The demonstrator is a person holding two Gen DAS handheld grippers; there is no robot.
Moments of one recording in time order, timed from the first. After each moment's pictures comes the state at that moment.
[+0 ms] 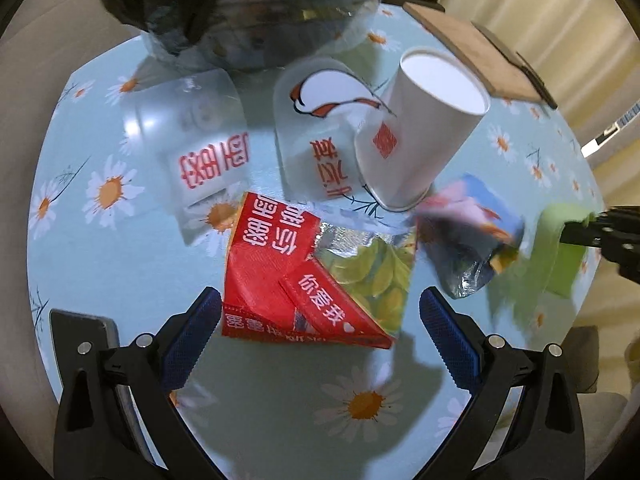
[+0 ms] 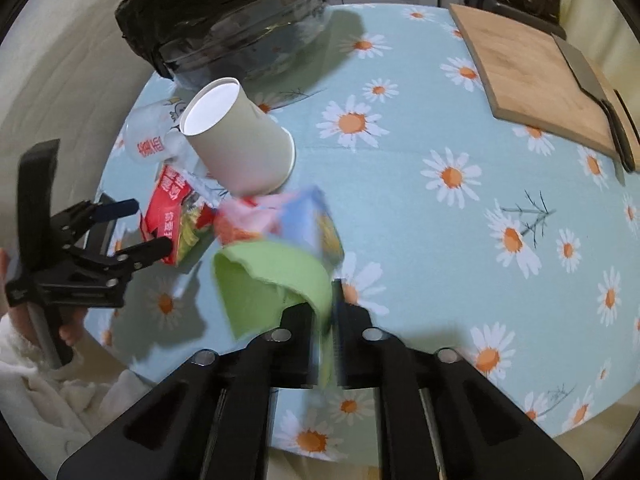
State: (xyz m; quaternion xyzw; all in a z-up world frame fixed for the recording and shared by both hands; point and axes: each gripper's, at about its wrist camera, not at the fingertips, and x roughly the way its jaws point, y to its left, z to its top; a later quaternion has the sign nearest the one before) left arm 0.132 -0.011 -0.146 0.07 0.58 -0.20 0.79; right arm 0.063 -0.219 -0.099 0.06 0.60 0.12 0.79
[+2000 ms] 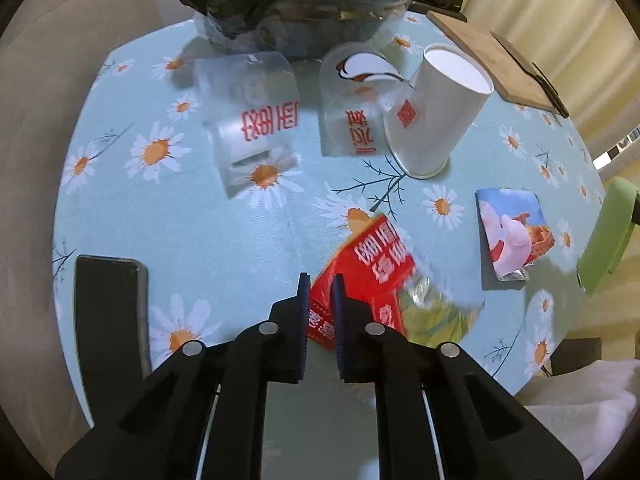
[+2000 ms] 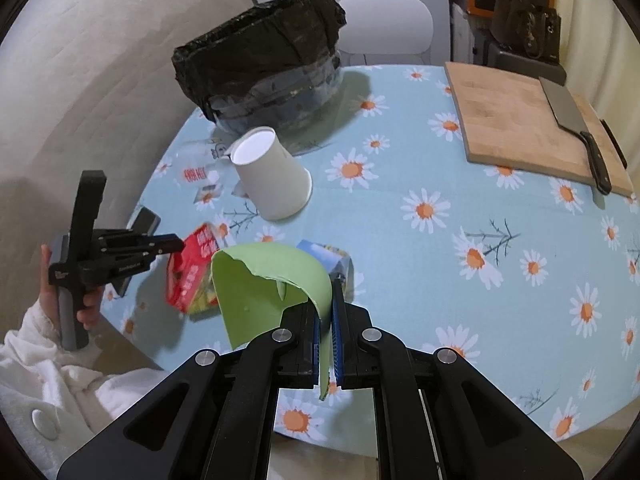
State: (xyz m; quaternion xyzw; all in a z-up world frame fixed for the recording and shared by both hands) left arm 0.095 0.025 -0.135 0.05 0.57 -0.15 0.81; right arm 0.019 -0.257 -0.048 0.06 0.51 0.16 0.84
